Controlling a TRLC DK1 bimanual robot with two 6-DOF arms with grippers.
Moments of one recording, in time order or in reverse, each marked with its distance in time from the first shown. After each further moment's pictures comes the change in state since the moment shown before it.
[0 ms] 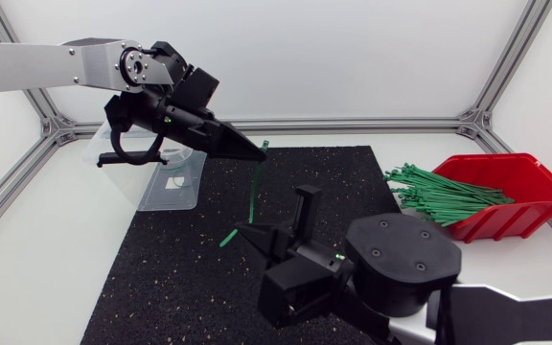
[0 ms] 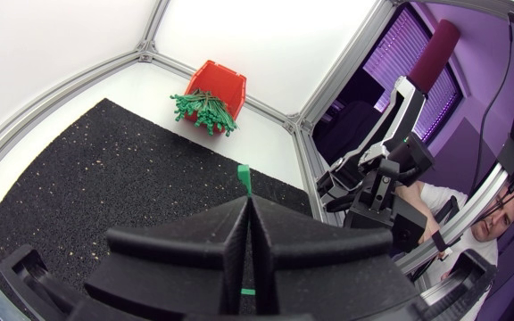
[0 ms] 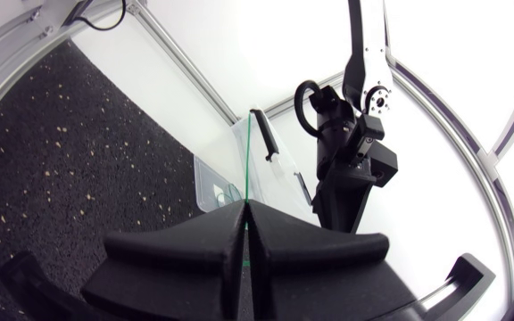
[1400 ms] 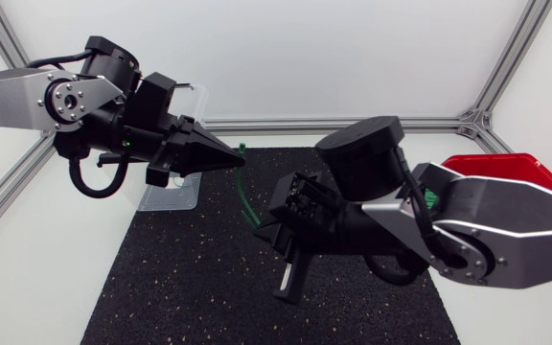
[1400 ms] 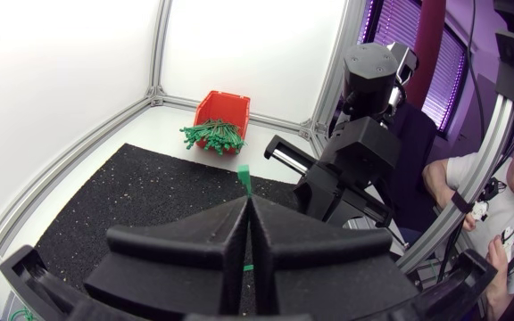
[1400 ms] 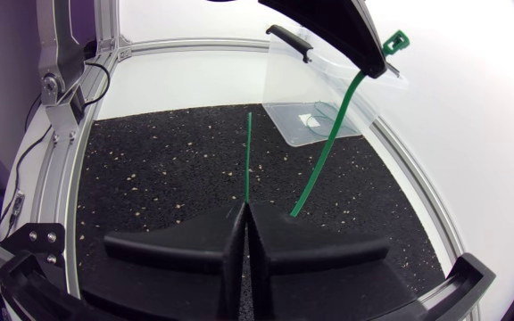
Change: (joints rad) left arm 0.049 -0.325 -0.405 0.420 -0.009 -0.039; right arm -0.220 -0.042 0.334 -0.873 -0.372 0.669
